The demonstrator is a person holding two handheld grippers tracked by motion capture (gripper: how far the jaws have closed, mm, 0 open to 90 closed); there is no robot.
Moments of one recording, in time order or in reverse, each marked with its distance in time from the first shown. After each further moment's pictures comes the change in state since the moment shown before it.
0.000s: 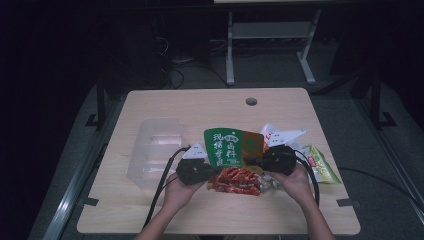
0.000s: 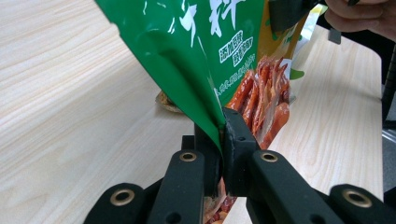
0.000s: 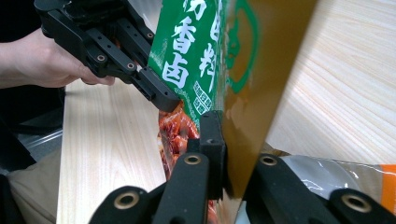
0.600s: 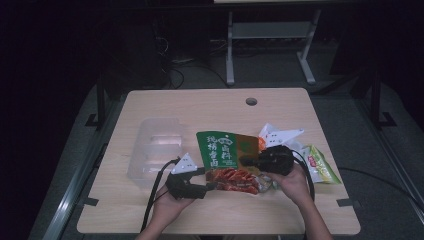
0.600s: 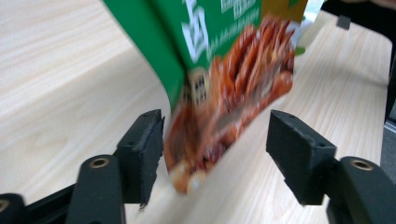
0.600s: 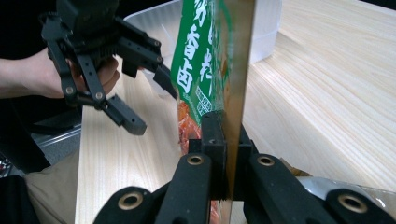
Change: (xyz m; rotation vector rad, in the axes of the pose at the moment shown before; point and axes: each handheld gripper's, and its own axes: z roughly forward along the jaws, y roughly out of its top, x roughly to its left) left arm -0.014 -0.032 -0.026 -0.001 0.072 0.010; right arm 0.010 0.009 0.002 -0.024 0.044 -0.034
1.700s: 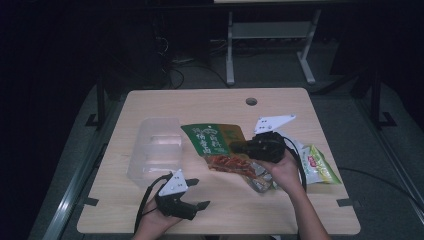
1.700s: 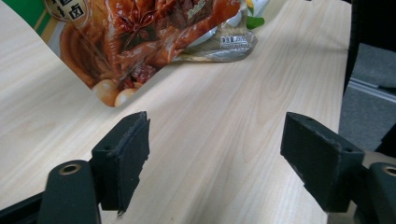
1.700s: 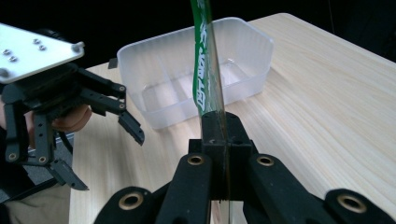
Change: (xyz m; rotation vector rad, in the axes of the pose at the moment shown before) left arm -0.018 -0.024 -0.029 -0.019 -0.039 0.161; right arm 0.012 0.052 0.005 -0.013 -0.055 -0.047
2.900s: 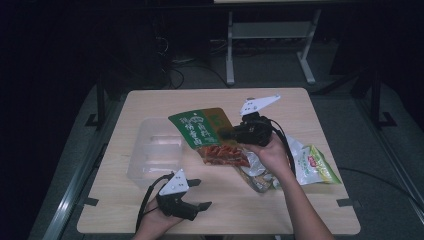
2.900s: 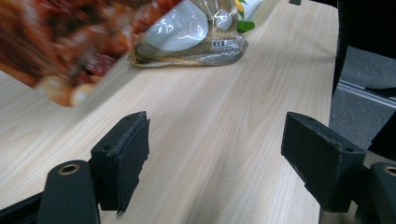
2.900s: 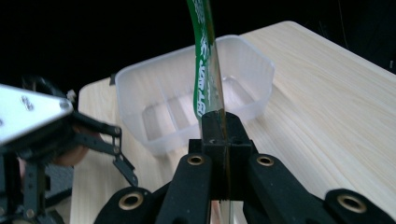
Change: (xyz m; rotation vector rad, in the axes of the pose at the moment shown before) left arm 0.001 0.001 0.003 -0.005 -0.050 -0.015; right arm -0.013 0.045 0.021 0.019 0.039 0.021
